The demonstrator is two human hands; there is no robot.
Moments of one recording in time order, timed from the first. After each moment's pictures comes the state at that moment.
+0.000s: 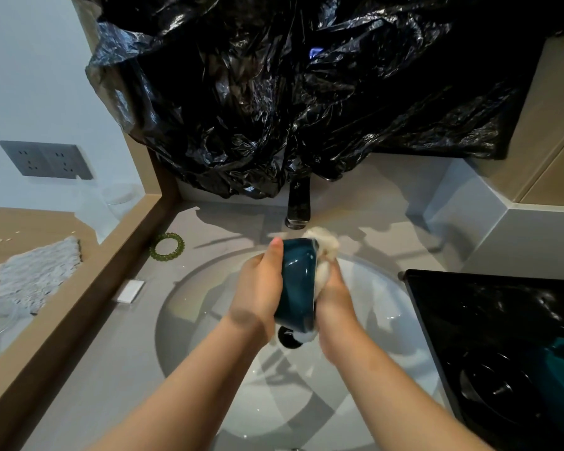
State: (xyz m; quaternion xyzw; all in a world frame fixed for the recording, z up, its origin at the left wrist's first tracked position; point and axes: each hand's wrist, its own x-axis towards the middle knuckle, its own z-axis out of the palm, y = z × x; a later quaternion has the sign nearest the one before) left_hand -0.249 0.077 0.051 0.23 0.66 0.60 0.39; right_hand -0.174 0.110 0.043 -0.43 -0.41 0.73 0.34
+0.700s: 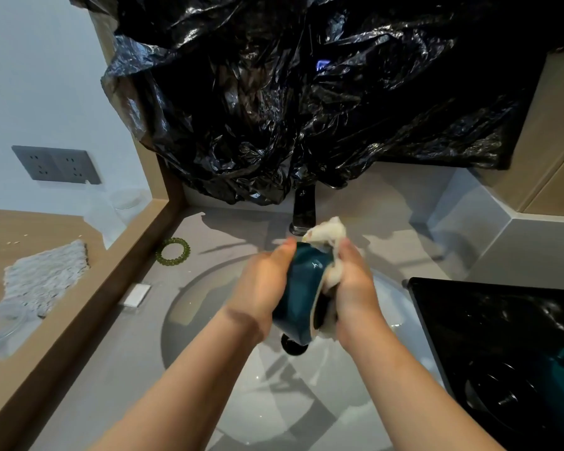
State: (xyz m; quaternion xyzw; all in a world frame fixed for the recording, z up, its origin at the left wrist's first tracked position) left_hand -0.257 0.071 0.074 0.27 0.64 0.58 0.43; right_hand -0.169 0.113 0.062 -0.43 -0.43 0.69 0.40
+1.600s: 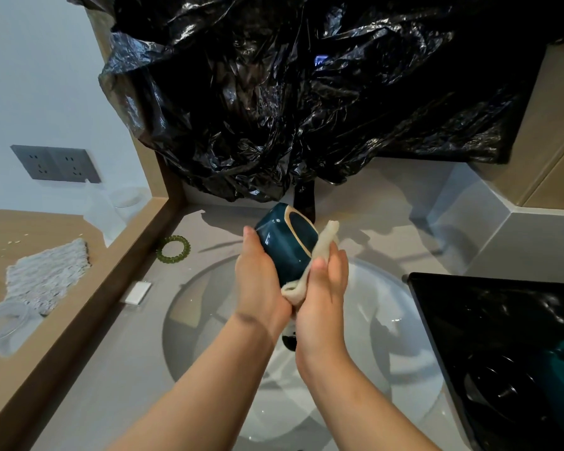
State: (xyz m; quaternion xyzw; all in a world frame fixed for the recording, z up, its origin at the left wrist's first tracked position) left_hand -0.250 0.080 0.072 0.06 0.44 0.75 0.49; right_hand -0.192 0.076 0.036 -0.38 -0.50 0.60 0.50
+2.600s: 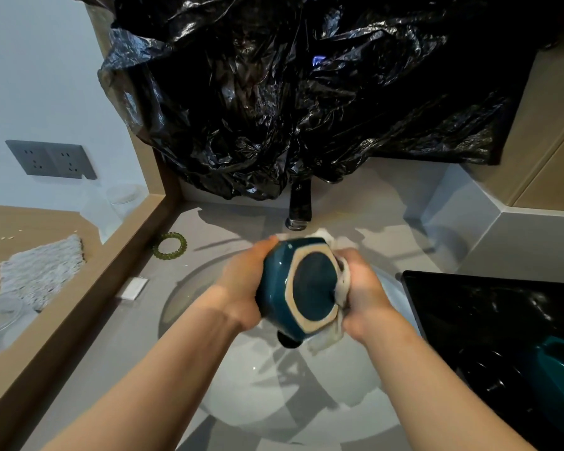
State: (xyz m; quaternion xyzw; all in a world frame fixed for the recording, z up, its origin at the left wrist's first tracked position) left_hand -0.272 0.062 0.073 0.16 0.54 0.57 0.59; right_hand -0.152 0.120 0.061 -0.46 -0.34 0.76 0.32
